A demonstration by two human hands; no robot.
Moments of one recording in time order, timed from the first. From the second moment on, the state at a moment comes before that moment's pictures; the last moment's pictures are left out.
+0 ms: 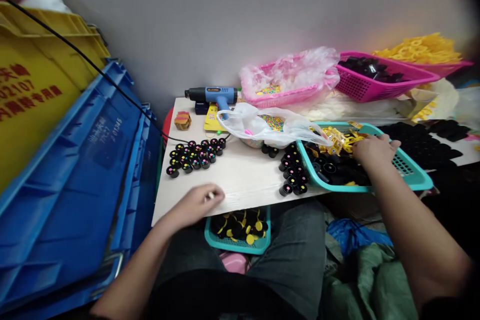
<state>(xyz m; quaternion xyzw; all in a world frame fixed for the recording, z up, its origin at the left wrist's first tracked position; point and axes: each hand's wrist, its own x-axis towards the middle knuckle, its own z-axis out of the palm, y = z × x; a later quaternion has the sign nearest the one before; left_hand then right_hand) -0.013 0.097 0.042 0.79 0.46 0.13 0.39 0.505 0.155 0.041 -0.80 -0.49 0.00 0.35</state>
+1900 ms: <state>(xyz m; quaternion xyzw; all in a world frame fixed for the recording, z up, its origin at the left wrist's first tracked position) 0.047 0.035 0.012 0.83 0.28 0.47 0.13 0.177 0.014 0.011 -0.30 -0.28 0.78 0.47</state>
